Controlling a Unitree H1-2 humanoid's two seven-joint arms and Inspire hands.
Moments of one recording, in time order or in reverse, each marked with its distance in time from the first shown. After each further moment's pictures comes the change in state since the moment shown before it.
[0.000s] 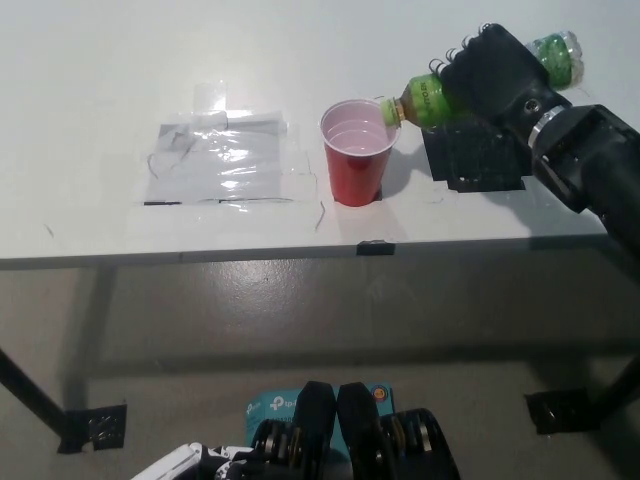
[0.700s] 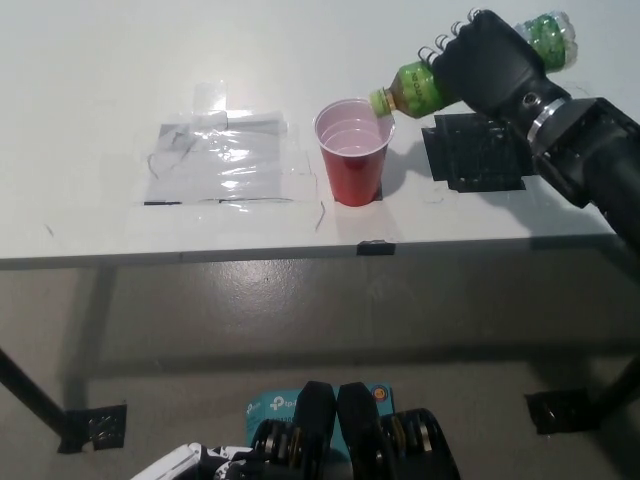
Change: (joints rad) left_arm 0.000 0.002 -0.002 0.000 0.001 0.001 0.000; right_arm 0.006 -0.002 -0.057 -0.044 -0.009 -0.019 -0.053
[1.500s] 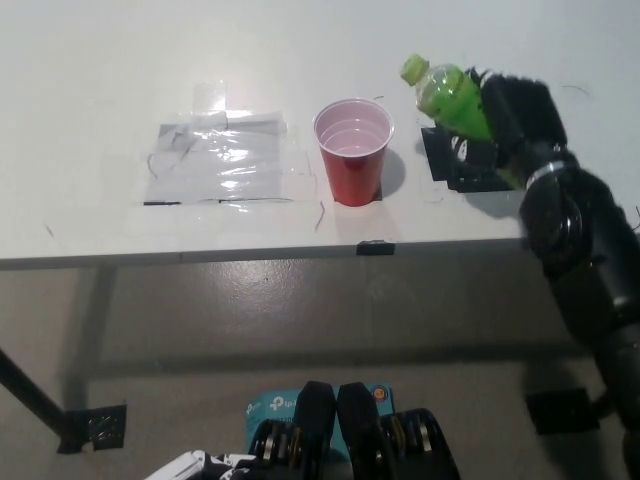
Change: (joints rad) left_arm 0.014 -0.011 -0.005 0.009 0.000 -0.001 0.001; right_arm 0.251 0.267 -0.605 -0.024 0.436 0.089 0.156
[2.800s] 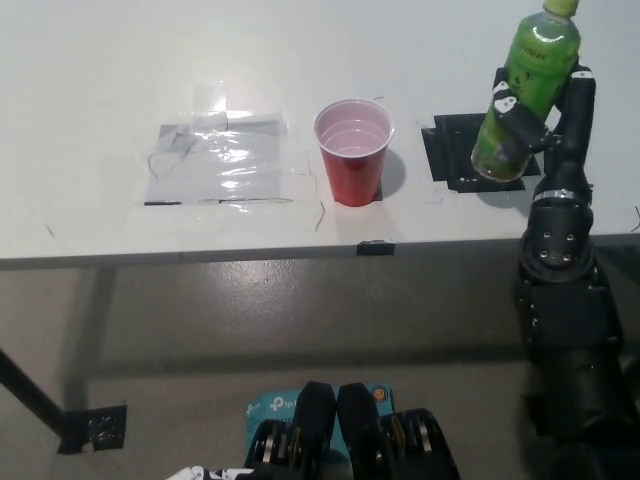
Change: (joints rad) left_arm 0.035 -0.001 -0.003 0.000 0.011 -0.010 0.000; right_arm 0.010 0.160 -0.320 0.079 0.473 -0.267 -0.367
